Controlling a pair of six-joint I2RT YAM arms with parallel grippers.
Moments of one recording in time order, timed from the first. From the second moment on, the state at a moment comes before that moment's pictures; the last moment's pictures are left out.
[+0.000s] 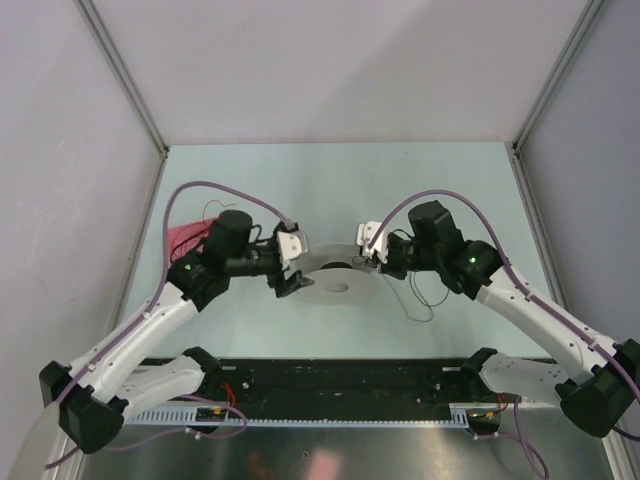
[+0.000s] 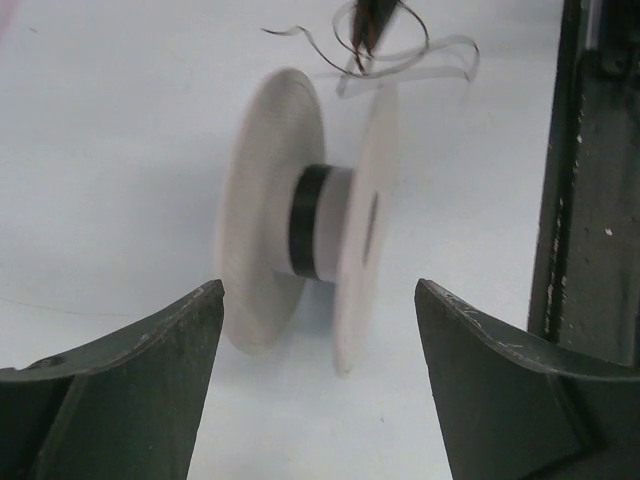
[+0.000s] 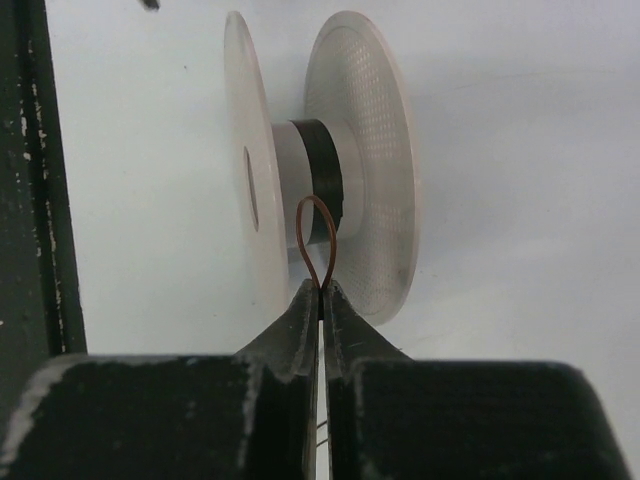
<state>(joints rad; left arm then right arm) -0.66 0.97 0.88 -0.45 0.54 0.50 0.68 1.08 1.02 -0.55 -0.46 -0.64</state>
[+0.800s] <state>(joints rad) -0.51 1.22 0.91 -0.24 0.88 0.57 0.84 1.30 1.01 -0.29 -0.17 -0.53</state>
